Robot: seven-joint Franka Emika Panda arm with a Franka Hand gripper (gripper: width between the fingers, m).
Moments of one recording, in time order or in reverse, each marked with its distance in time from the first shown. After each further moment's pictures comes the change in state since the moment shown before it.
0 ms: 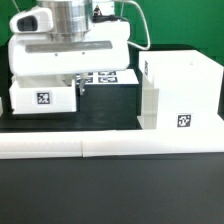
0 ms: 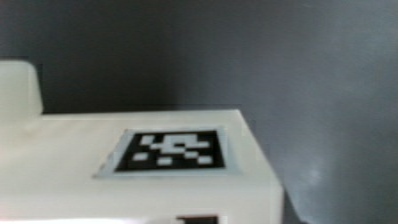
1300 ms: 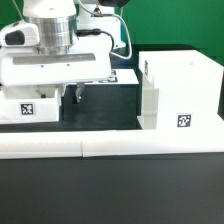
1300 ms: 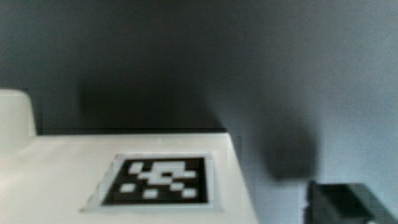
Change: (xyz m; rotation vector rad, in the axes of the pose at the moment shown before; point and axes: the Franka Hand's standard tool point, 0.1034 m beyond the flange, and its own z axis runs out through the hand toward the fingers) arm -0.030 0.035 0.029 -0.019 -0.023 -0.036
